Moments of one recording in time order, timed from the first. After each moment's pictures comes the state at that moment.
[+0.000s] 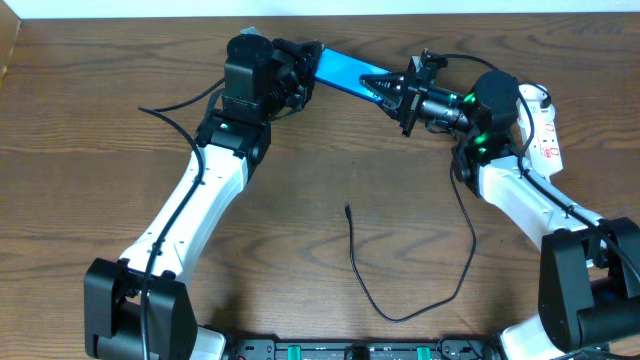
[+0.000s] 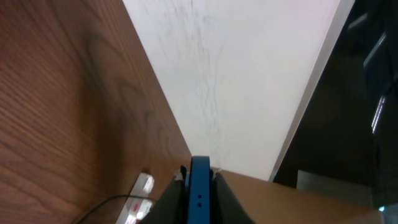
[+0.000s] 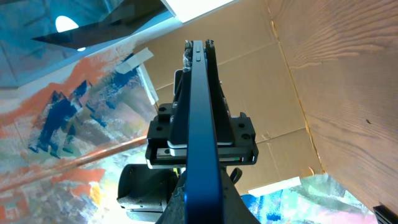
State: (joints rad) left arm -0.30 1.61 1.23 0.05 0.25 -1.53; right arm 0.24 1.71 0.99 0.85 -0.98 2.02
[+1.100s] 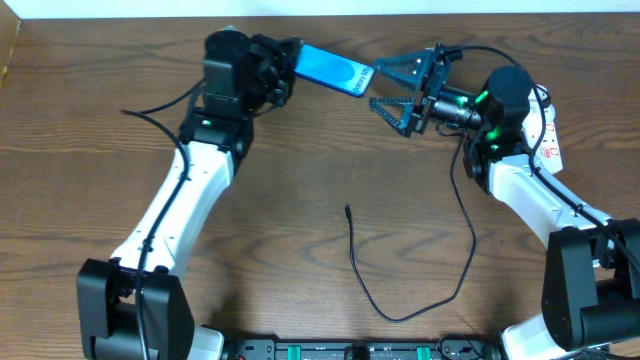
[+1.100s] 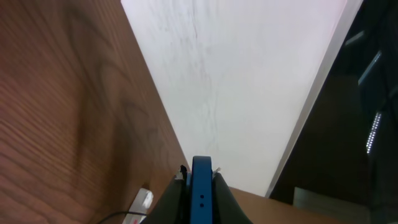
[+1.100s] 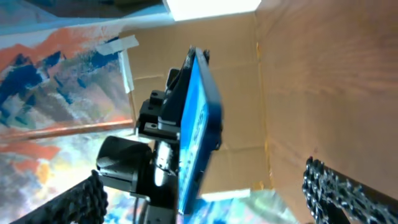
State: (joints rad) left arm -0.20 1.61 1.23 0.05 0.31 -1.53; right arm 0.18 1.71 0.99 0.75 -1.05 1.66
